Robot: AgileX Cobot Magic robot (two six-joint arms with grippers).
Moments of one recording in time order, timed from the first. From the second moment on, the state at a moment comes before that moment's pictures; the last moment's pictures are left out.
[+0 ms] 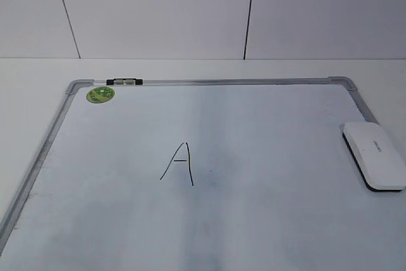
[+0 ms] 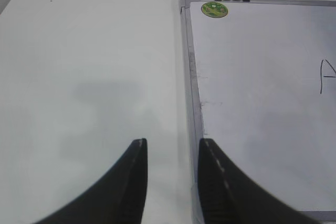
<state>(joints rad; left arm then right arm) 0.06 0.01 -0.51 -0.12 1.10 -0.01 0.02 -0.02 -0.51 -0.15 1.15 0.07</state>
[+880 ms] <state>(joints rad) 0.06 0.01 -0.51 -0.12 1.10 -0.01 0.02 -0.02 -0.51 -0.15 1.15 0.07</state>
